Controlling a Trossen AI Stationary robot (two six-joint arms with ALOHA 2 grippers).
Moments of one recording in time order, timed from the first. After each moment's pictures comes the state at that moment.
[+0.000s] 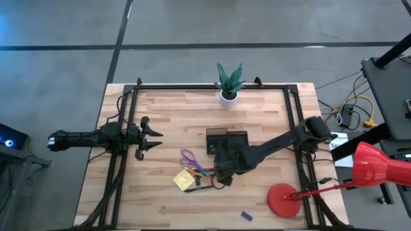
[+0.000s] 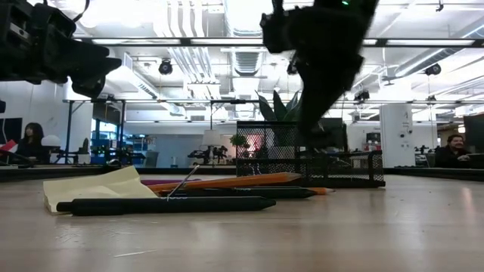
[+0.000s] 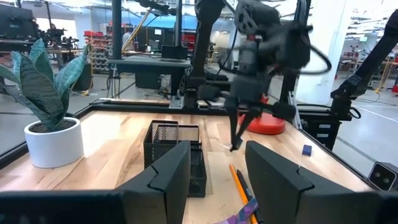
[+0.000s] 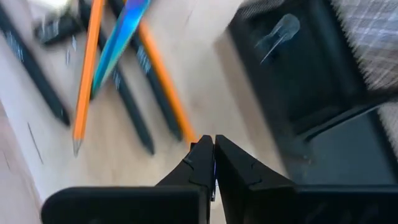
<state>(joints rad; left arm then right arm) 0.01 0.07 0.00 0.07 0.05 -0.07 0.34 1.90 1.40 -0.81 0.31 0.70</state>
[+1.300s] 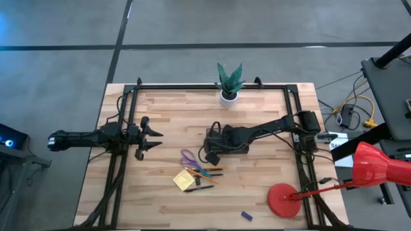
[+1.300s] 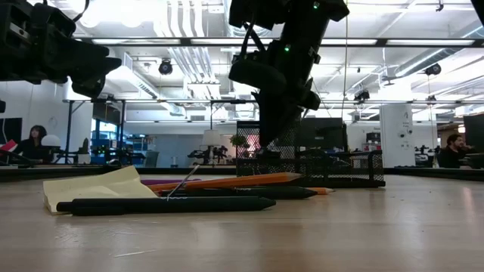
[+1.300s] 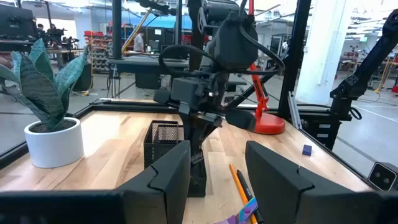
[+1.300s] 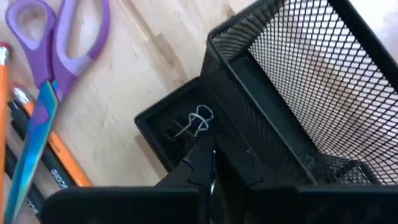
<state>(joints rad) 0.01 0.07 0.00 0.07 0.05 -0.07 0.12 1.96 1.44 -0.72 0.29 0.66</state>
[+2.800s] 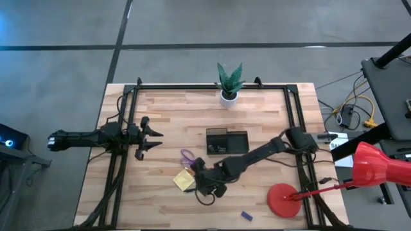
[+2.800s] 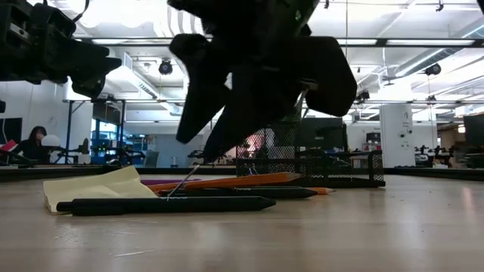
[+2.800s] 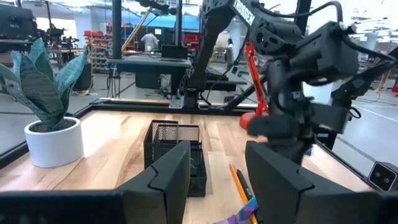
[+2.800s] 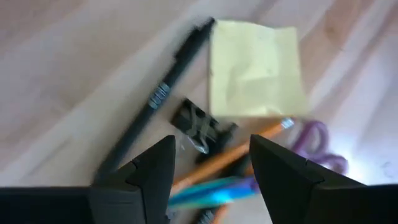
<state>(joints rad) 0.01 0.07 0.00 0.07 0.05 -0.07 0.36 2.18 1.65 -0.51 0.15 -0.50</state>
